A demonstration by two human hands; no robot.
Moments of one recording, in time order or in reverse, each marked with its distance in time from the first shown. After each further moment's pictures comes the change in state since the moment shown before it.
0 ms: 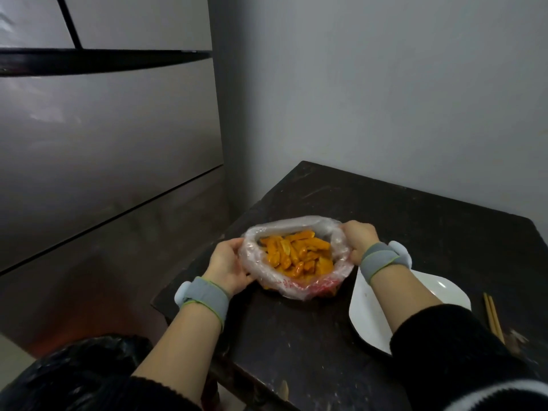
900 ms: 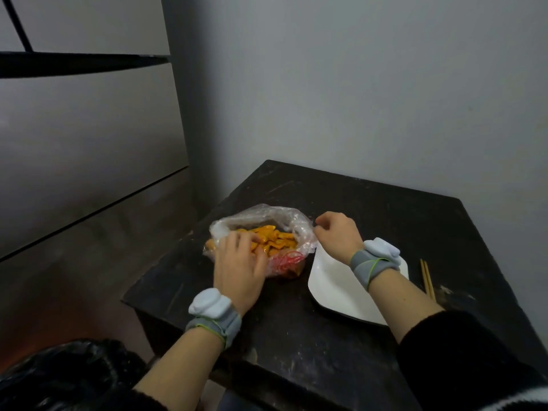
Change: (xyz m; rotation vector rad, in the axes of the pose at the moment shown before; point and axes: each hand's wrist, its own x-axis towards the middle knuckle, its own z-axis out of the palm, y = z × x) left_hand -0.039 -0.075 0.024 1.274 0.254 1.306; right_hand -0.067 0.022 -0.061 -0.732 0.079 -0.614
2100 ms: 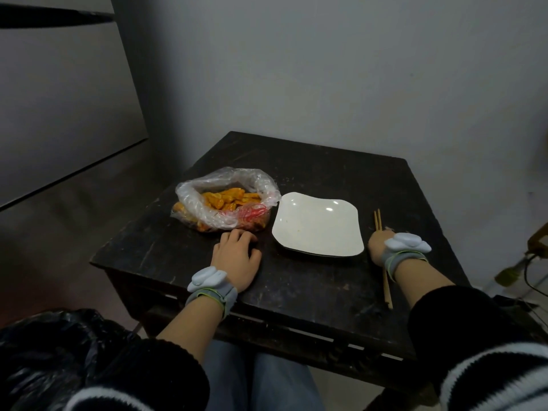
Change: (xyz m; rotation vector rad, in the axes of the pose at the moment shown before) left_hand -0.061 0.016 0.030 0.118 -0.484 -0.026; right_hand -0.056 0.188 -0.032 -0.478 -0.171 0.586
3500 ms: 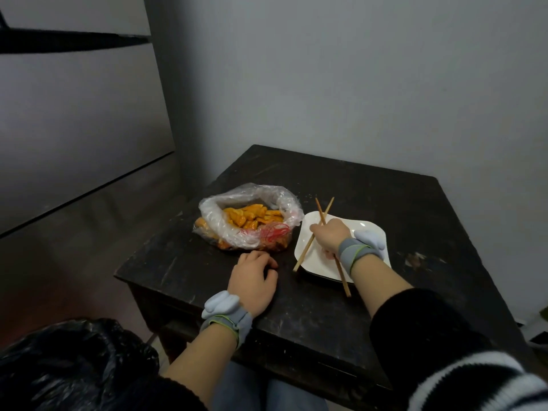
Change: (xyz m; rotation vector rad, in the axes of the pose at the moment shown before) left_hand 0.002 -0.007 -0.001 -0.190 0.037 -0.023; right_hand -0.063 -0.151 -0.027 0.604 -0.105 -0.220
